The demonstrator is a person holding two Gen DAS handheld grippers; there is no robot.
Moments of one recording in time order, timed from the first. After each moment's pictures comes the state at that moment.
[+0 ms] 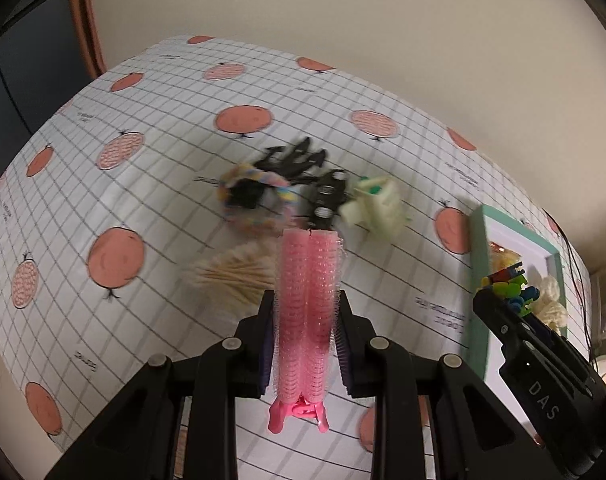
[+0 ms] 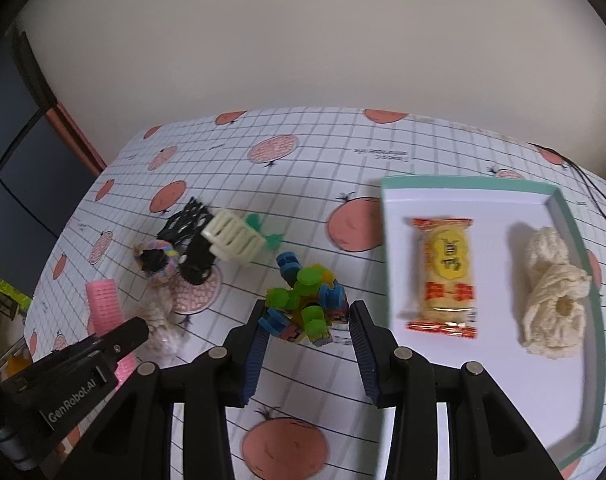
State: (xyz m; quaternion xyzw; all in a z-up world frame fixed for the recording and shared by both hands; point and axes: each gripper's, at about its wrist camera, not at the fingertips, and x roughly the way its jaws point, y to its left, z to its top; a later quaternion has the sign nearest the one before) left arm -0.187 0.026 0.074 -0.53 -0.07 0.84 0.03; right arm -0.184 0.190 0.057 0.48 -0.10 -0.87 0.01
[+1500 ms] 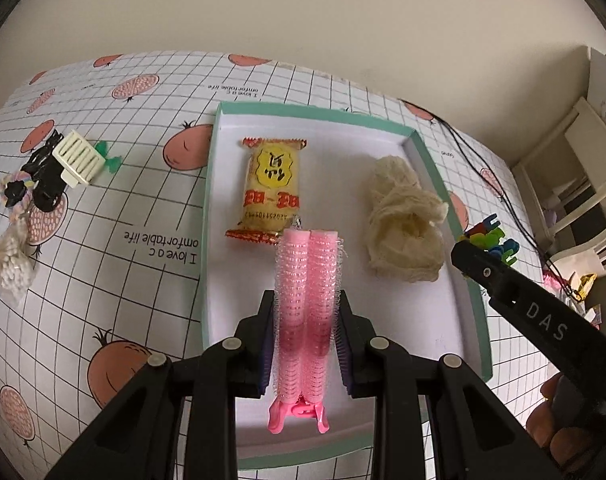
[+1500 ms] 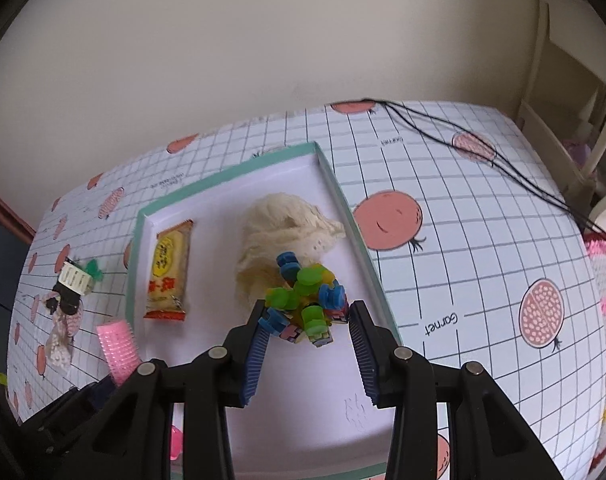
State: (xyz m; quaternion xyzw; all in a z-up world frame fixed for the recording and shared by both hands) left arm -0.132 0.232 0.059 -0.55 -0.01 0.81 0.20; right arm -0.111 0.392 0.048 0.48 -0.17 -0.85 -0.14
